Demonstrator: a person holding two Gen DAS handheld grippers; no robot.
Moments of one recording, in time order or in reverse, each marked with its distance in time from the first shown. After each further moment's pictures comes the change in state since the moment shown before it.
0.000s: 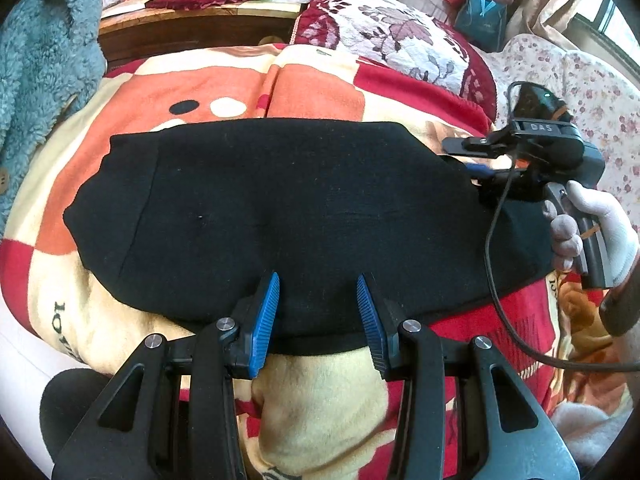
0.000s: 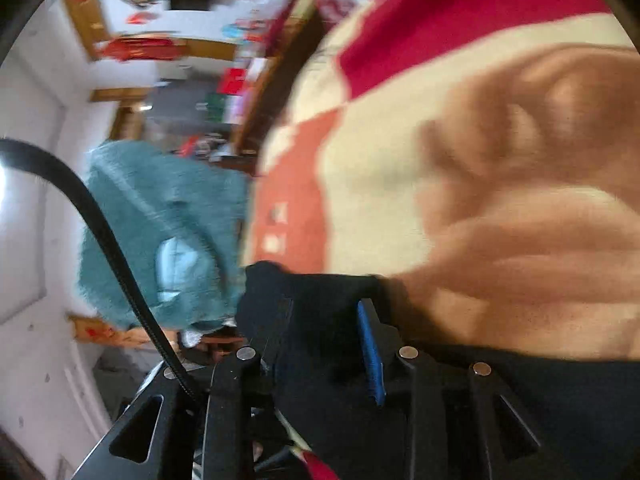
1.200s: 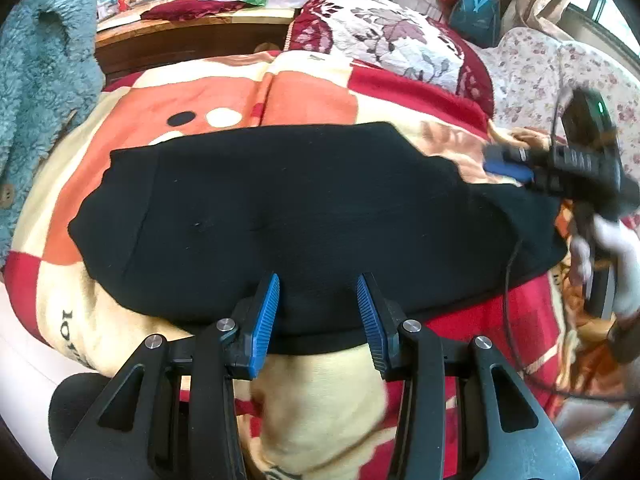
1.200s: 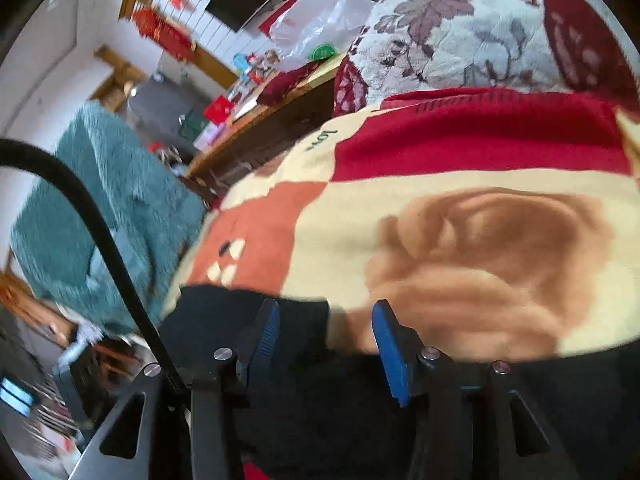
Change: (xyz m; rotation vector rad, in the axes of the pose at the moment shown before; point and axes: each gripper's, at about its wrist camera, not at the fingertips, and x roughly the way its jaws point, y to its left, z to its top) left arm -0.005 -0.011 0.002 0.037 -0.011 0.018; right arm -0.044 0.040 -0.044 -0.288 -0.241 -0.283
